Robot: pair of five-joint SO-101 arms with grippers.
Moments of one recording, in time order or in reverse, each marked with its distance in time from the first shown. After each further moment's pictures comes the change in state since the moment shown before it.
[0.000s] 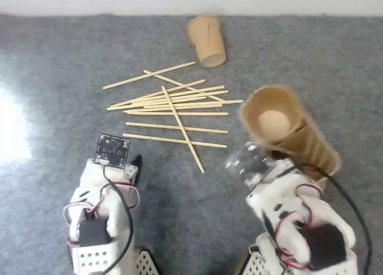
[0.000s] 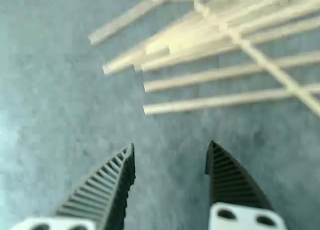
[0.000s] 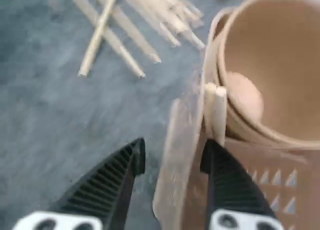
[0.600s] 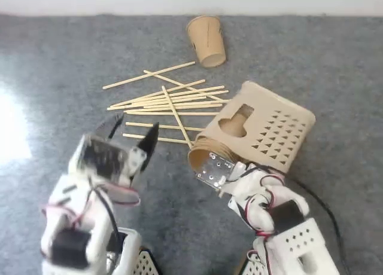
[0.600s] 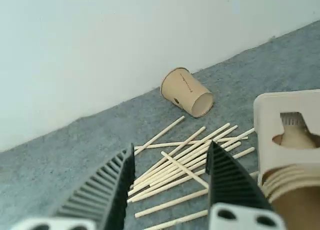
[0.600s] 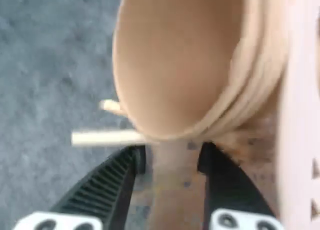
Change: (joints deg) left arm 15.8 16.5 -38.1 0.5 2.1; right arm -5.5 5.4 29.5 -25.0 4.2
